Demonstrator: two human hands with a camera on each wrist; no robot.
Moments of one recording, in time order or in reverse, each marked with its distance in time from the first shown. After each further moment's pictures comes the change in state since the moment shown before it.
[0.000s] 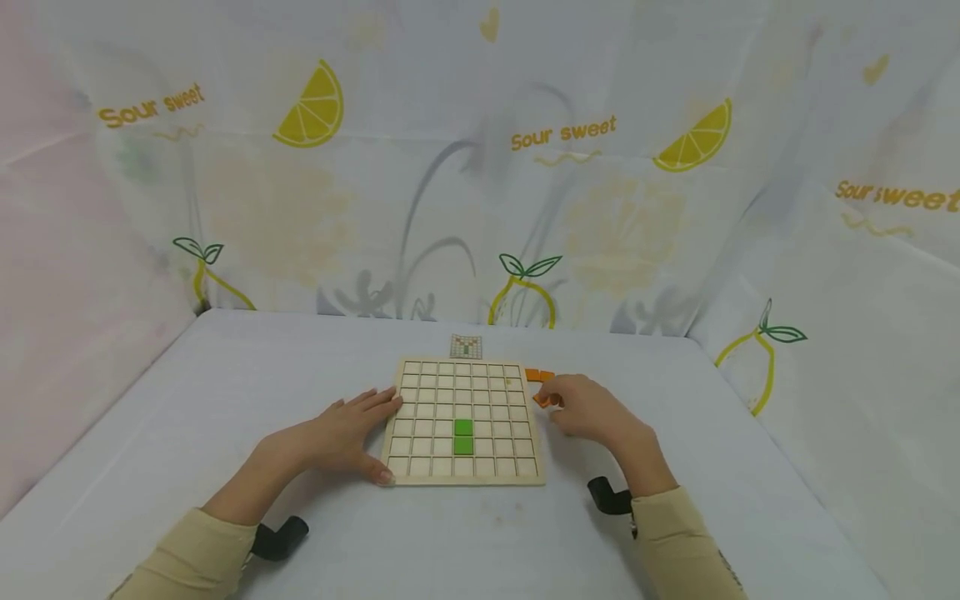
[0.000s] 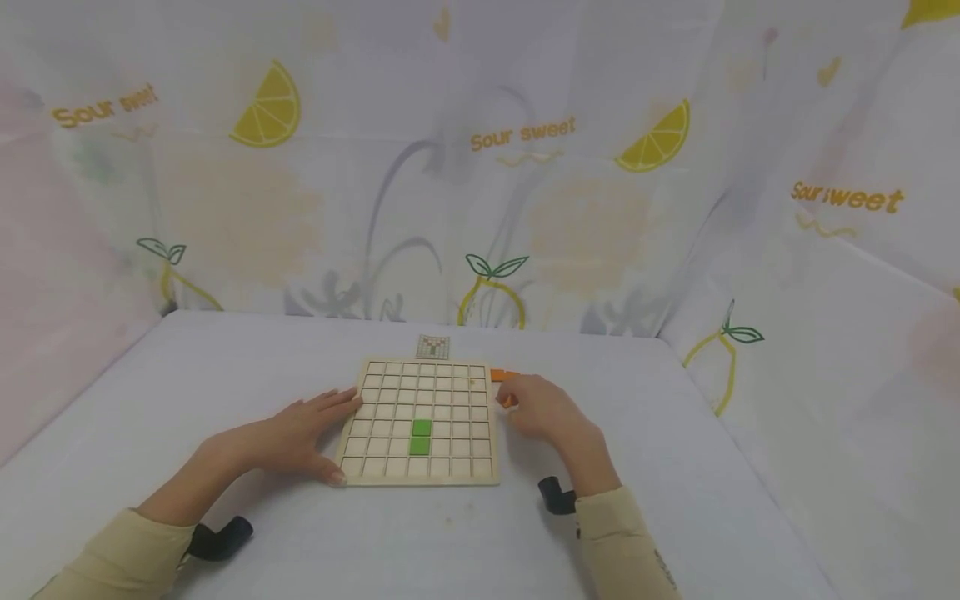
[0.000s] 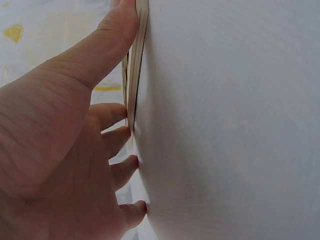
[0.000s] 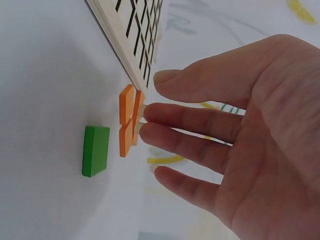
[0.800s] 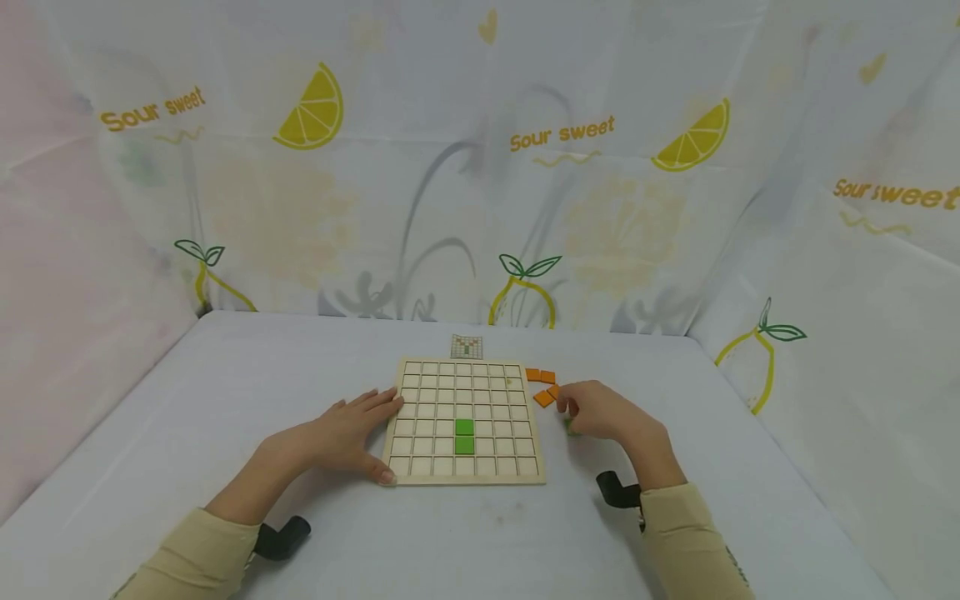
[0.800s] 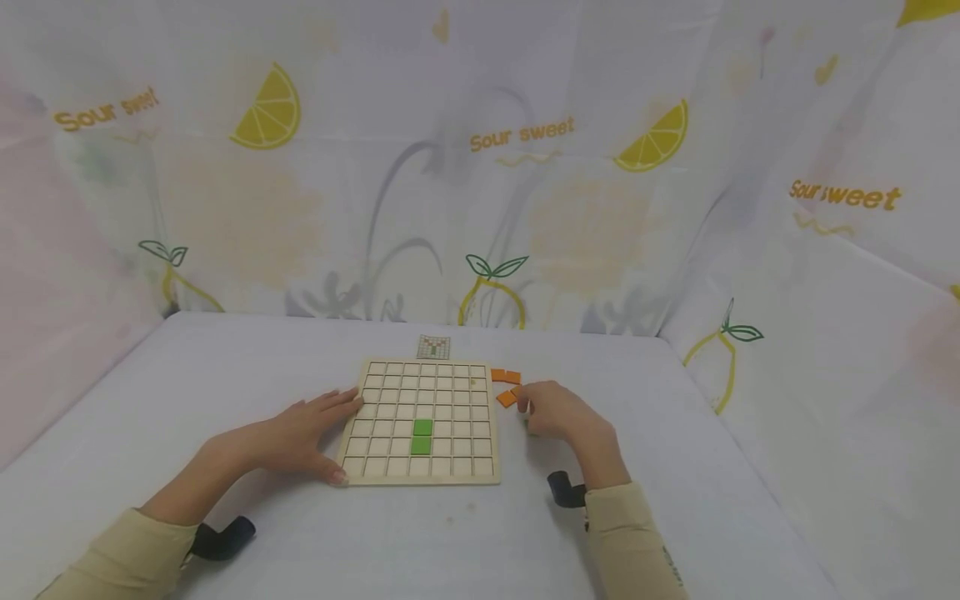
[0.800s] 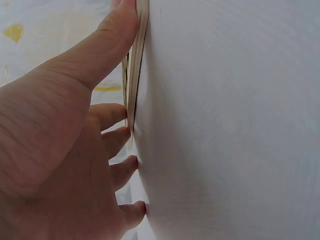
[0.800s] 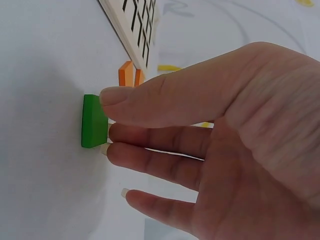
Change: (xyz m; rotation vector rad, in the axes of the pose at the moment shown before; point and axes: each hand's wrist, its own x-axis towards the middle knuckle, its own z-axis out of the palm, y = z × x) left_hand 0.000 -0.002 0.001 0.002 0.002 0.009; right_hand -0.006 0.017 -0.008 0.009 -0.119 0.059
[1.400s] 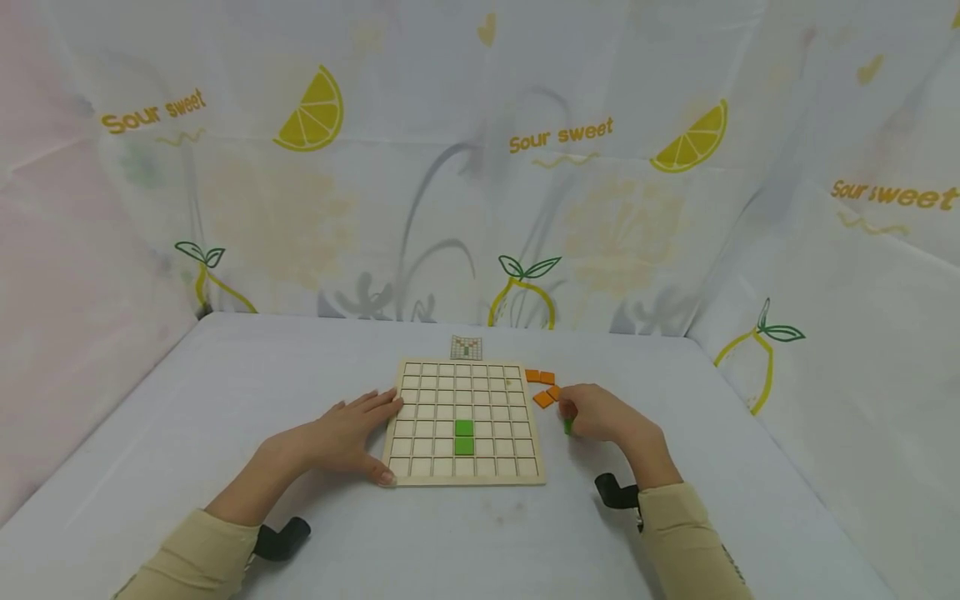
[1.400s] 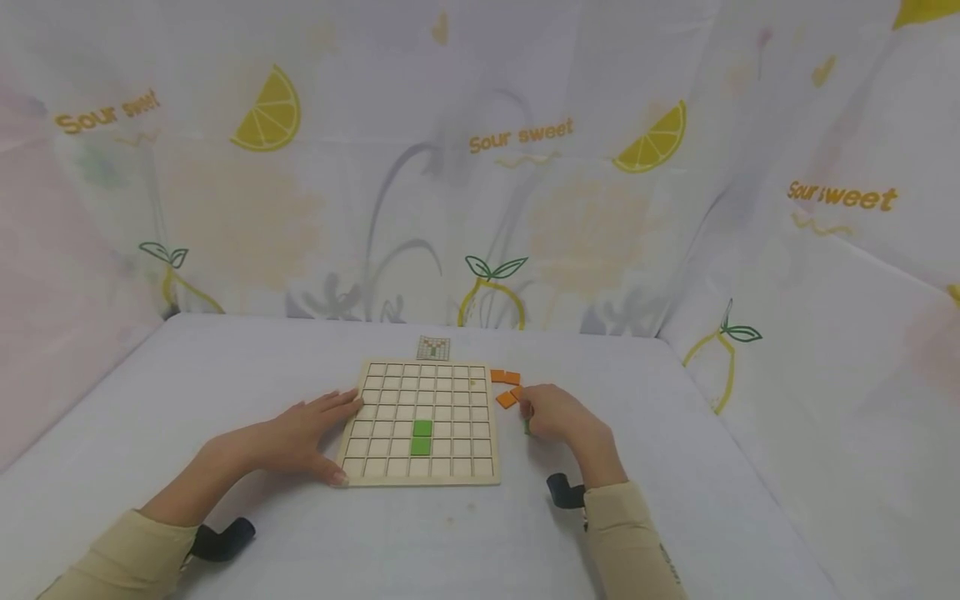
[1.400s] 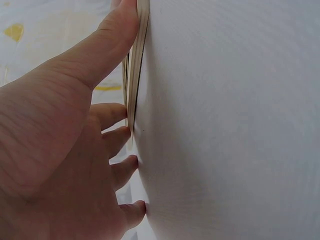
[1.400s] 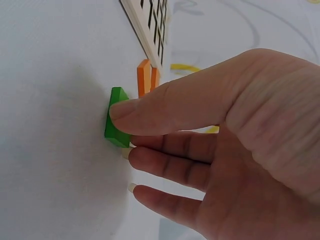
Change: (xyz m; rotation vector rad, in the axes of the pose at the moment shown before) left_hand -0.002 0.004 -0.002 -0.009 0.000 -0.003; right_hand 0.005 0.007 0.007 -0.012 0.008 -0.020
